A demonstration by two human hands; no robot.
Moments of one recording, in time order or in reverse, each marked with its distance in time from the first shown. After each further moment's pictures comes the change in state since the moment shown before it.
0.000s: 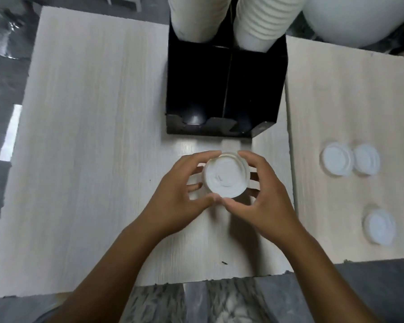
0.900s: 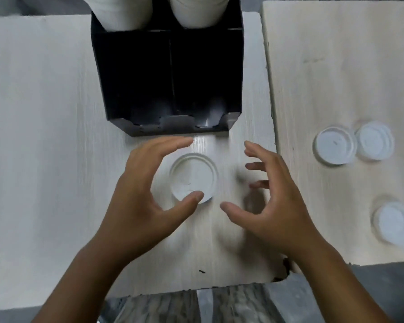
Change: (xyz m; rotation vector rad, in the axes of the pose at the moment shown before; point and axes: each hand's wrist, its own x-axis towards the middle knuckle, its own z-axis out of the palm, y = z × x) left_hand 0.013 0.053 0.020 0.465 0.143 0.202; right_hand -0.007 0.051 -0.054 0.072 0.010 -0.042
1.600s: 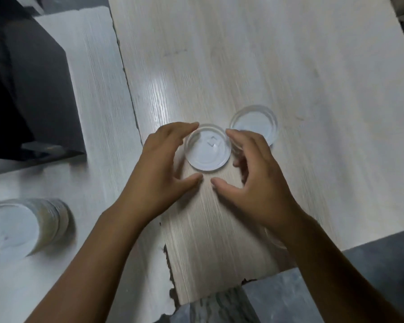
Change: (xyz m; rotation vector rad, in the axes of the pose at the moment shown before) left_hand 0.135 0.087 0.224 0.103 -0.269 0.011; right_hand 0.004 0.162 -0.158 -0.110 0.184 0.045
